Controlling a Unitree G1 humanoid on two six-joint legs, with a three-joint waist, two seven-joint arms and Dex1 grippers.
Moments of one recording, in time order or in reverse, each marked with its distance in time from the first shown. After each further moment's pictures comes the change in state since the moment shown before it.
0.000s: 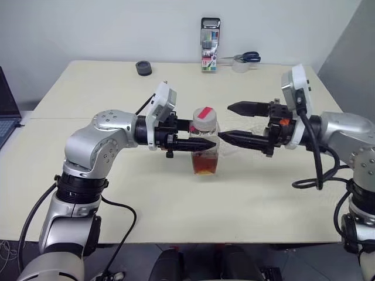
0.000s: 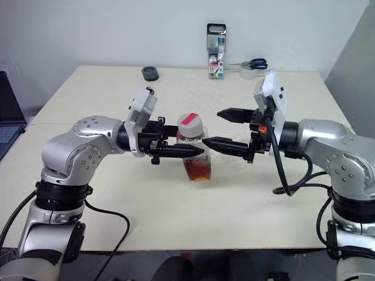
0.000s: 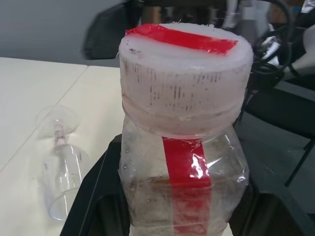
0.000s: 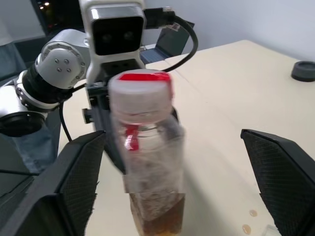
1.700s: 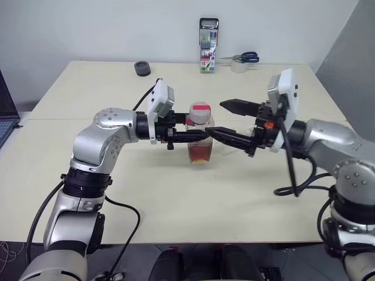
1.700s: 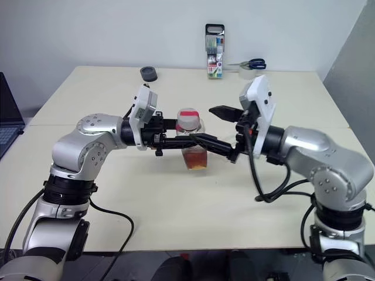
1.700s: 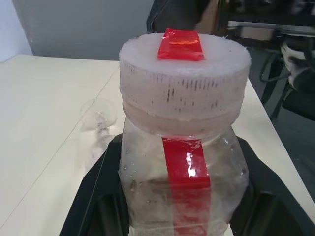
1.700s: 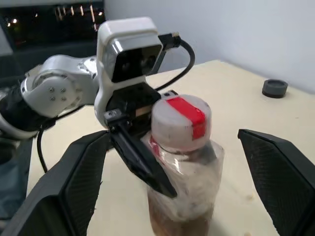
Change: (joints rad) left arm -0.016 -0.040 -0.010 0.134 0.109 -0.145 0.032; right arm 0.017 0.215 0.081 -0.068 -0.128 -0.021 -0.233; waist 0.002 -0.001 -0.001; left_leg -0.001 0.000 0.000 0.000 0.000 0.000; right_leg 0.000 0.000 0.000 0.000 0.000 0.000
